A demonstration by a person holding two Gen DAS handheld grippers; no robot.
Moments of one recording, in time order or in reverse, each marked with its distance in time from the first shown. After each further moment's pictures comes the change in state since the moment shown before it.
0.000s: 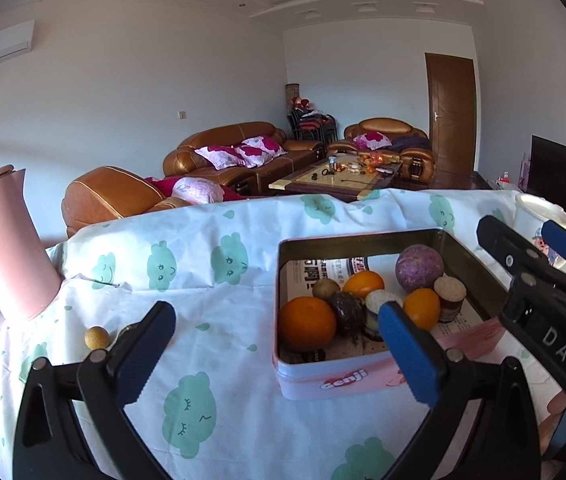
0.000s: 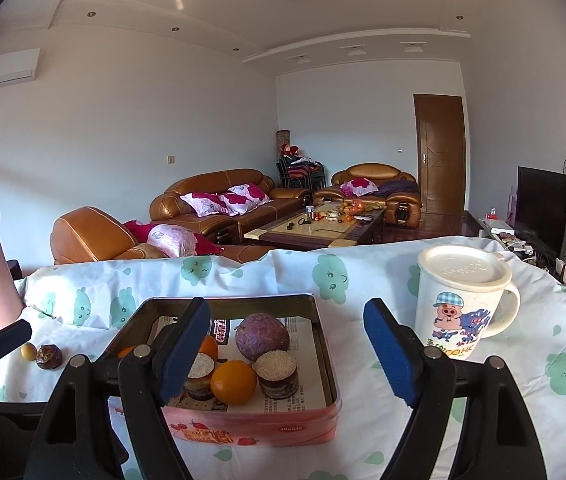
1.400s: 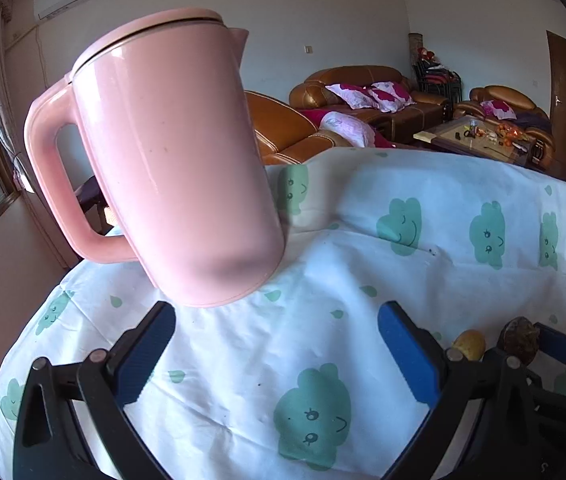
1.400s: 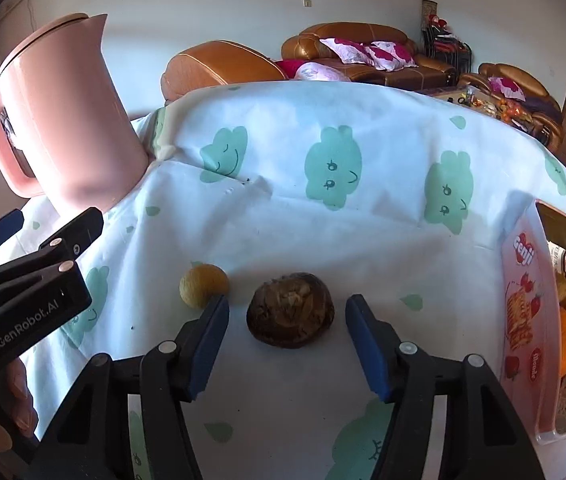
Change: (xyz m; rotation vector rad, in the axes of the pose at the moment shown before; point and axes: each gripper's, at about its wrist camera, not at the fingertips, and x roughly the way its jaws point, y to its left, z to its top) left arm 0.046 0.263 -0.018 -0.153 0.220 0.393; right arm 0.095 0.271 -0.051 -0.241 0.600 0.428
